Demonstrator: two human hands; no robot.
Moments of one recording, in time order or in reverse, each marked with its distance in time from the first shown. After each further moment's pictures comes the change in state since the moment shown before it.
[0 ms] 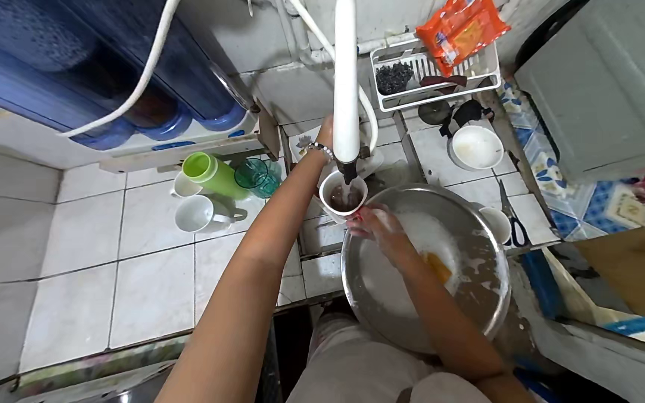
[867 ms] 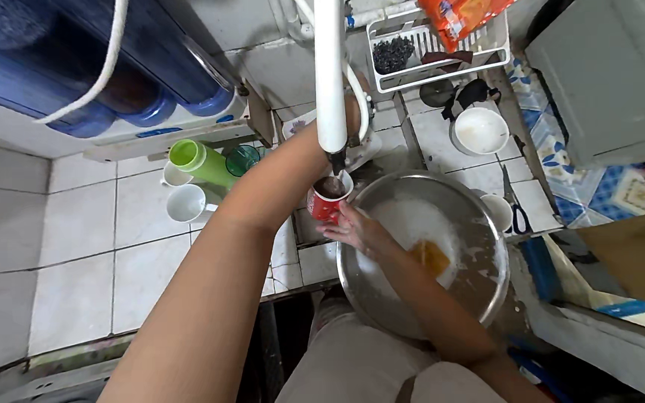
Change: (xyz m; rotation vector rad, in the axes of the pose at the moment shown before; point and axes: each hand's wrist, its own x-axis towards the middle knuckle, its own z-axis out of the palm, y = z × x) left_hand -0.027 0.083 0.059 1.604 -0.221 0.121; right_hand 0.011 0.012 0.022 0.345 -0.188 0.324
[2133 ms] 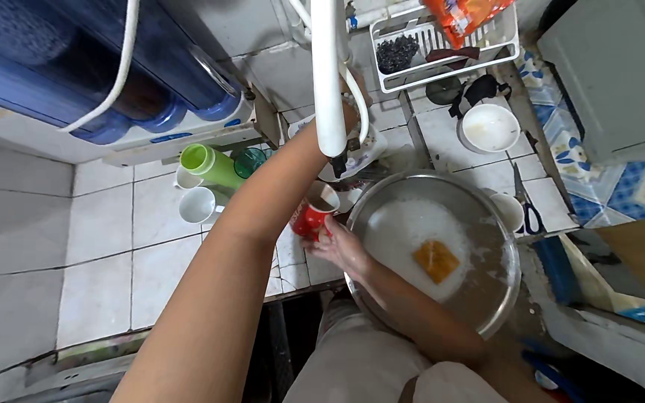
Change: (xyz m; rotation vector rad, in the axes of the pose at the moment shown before) left_hand 0.016 -0.008 -0.004 0.035 -0.020 -0.103; right_hand 0.010 0.044 0.028 0.154 -0.028 0.011
